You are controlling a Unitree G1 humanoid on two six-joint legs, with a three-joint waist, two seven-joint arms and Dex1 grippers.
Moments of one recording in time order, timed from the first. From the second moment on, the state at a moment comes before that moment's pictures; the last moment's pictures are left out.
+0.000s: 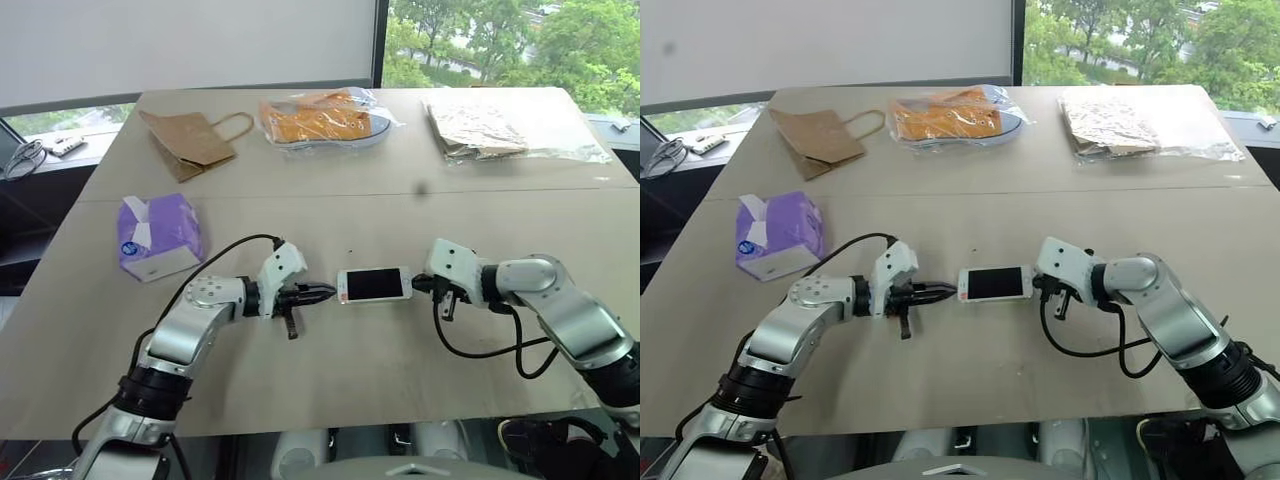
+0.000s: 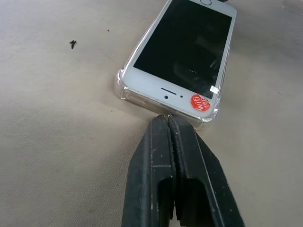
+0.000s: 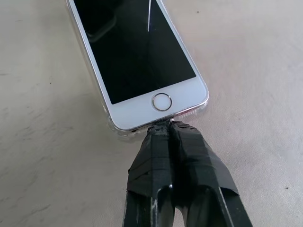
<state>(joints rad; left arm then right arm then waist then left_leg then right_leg) -0.25 0.63 -0.15 -0.08 -0.31 0.43 -1.04 -0.39 -0.73 0.36 -0.37 0.09 0.69 0.91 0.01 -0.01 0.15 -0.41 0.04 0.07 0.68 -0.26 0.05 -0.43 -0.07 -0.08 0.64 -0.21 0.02</state>
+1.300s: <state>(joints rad) -0.37 0.52 -0.25 -0.04 -0.26 0.42 -1.04 -0.52 -0.67 0.39 -0.23 0.13 0.70 0.94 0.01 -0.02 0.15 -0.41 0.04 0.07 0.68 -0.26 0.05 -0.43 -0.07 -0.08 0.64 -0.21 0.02</state>
